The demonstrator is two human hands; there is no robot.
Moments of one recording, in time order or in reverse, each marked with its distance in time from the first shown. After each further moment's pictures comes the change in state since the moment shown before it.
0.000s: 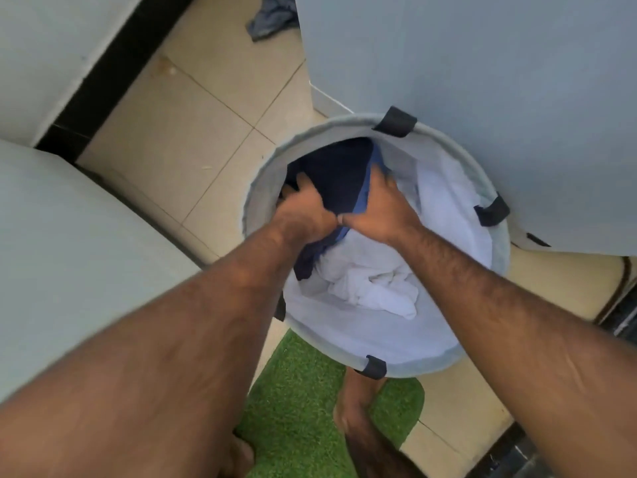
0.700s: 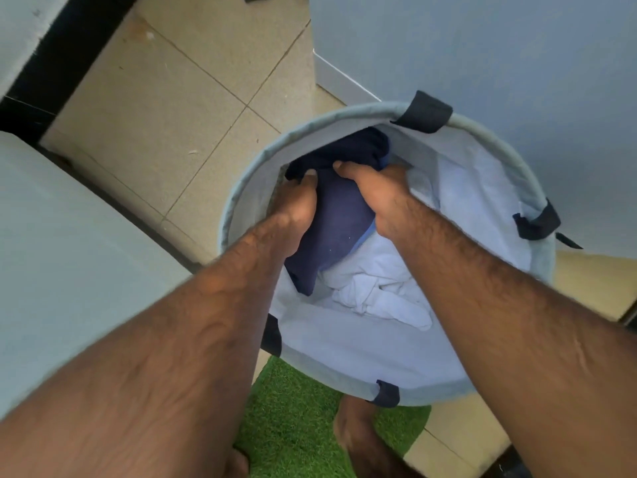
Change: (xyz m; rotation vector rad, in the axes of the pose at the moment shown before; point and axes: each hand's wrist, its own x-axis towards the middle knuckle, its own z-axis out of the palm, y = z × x) left_hand 0.054 -0.023 0.027 -0.806 0.044 -0.166; right_hand 0.046 -0.019 0.031 0.840 0.138 0.425
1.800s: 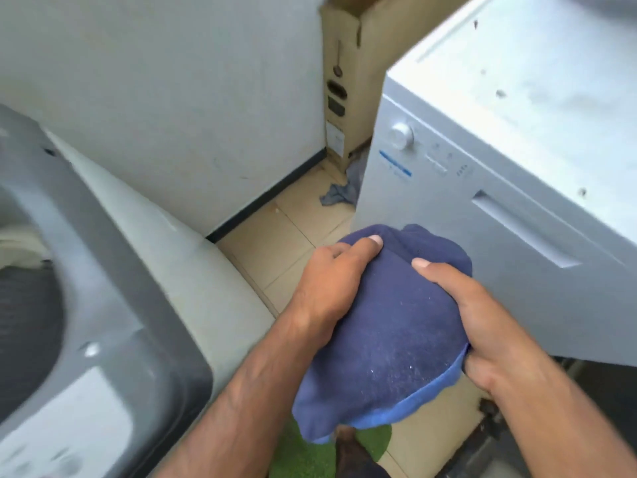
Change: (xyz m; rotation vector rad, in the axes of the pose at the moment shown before) left_hand -0.527 0.211 -0.250 -0.319 -0.172 0.342; right_hand -0.581 -0.268 -0.157 0.118 -0.324 -0.126
